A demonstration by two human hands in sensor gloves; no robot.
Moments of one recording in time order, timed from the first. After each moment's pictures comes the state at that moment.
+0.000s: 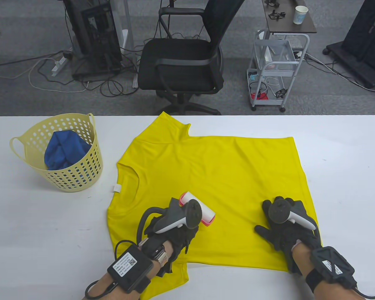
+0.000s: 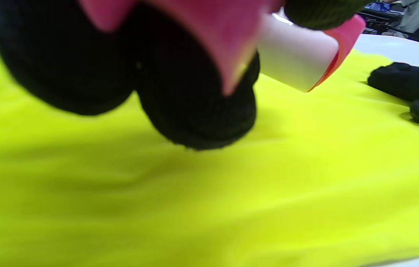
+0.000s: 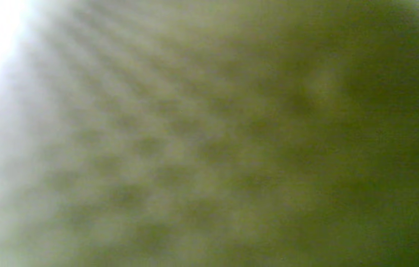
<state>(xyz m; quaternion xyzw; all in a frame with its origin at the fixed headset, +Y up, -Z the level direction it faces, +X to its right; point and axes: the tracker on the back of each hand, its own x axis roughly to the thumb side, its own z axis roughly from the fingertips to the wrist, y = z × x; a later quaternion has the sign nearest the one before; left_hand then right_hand) -0.046 -0.705 -0.296 -0.22 -0.15 0.00 0.96 0.265 -0.801 -0.316 0.05 0.33 0.94 0.11</state>
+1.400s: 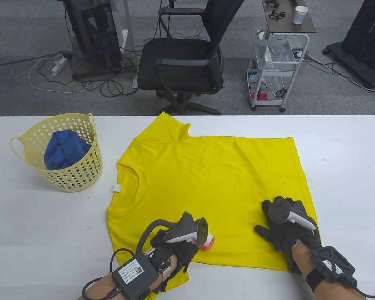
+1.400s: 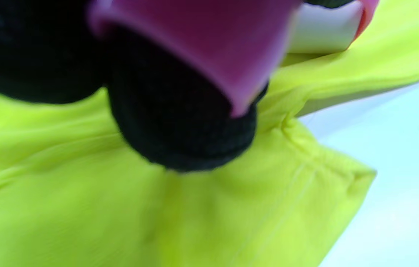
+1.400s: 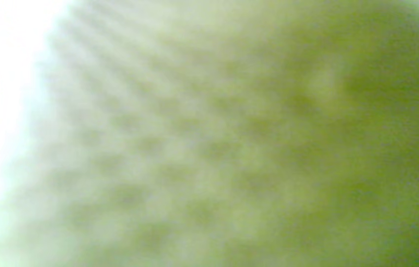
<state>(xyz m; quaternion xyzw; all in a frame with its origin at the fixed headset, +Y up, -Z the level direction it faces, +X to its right) -0.058 -0.723 -0.250 -0.33 -0.16 -0.14 0.92 0.265 -0.801 -0.316 0.05 0.33 0.94 0.11</state>
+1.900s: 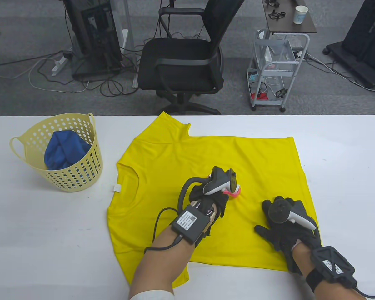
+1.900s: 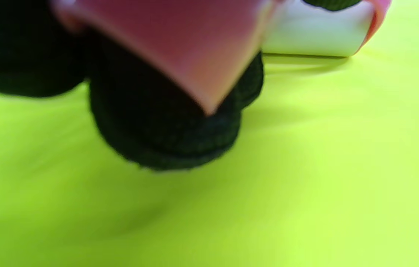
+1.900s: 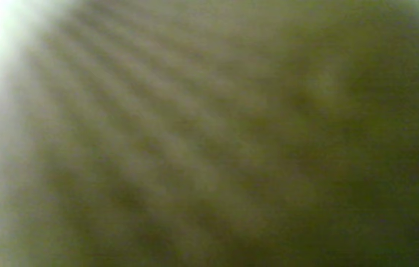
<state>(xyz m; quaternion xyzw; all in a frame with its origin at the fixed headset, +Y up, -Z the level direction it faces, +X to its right) 0.051 -0.733 -0.411 -0.28 -0.05 -0.07 0.96 0.265 -0.801 -0.316 0.05 0.33 0.94 0.11</state>
